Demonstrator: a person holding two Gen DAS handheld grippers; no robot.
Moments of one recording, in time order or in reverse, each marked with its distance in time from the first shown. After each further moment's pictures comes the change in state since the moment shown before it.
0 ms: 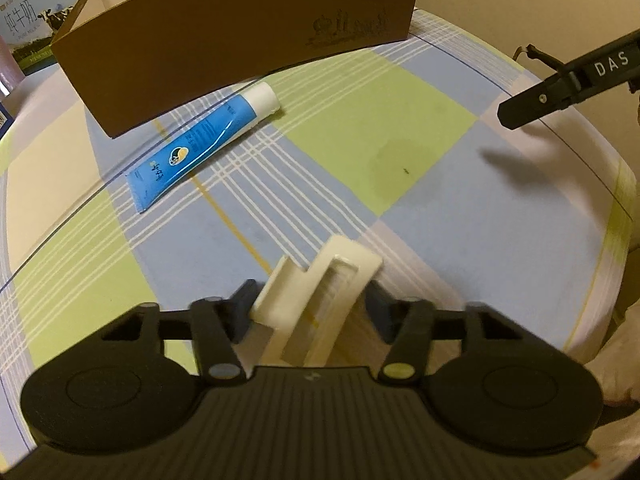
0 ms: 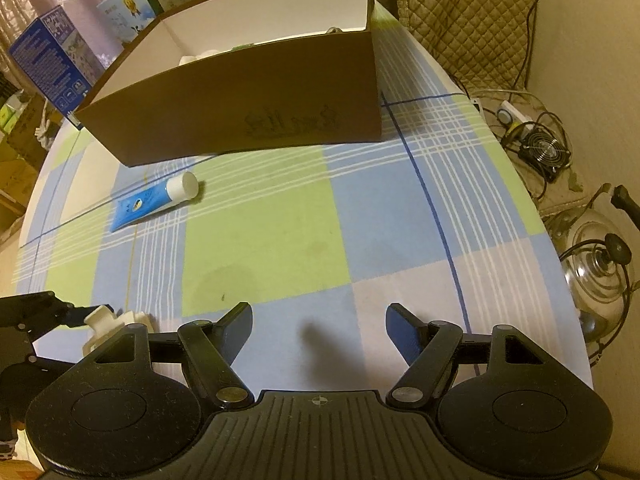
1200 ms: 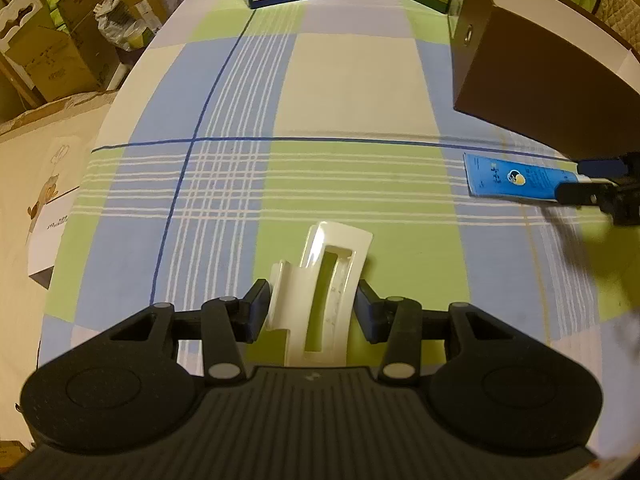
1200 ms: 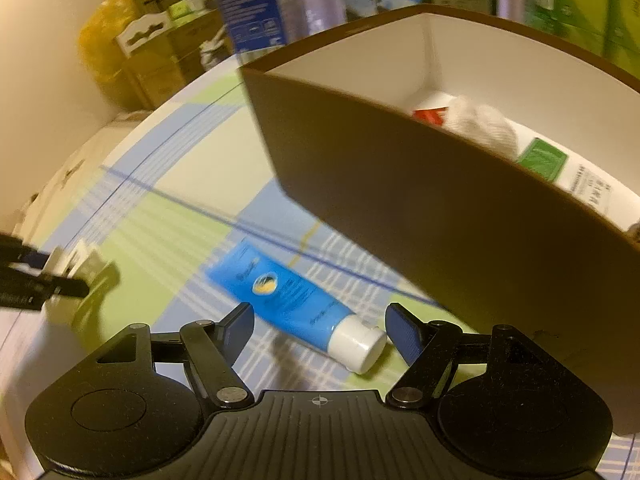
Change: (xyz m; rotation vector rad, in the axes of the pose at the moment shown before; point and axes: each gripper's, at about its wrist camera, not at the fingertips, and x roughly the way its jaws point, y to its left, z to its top) left arm -0.045 0.154 -0.066 -0.680 0.028 0.335; right arm 0.128 0.138 0.083 -0.606 -0.056 0.316
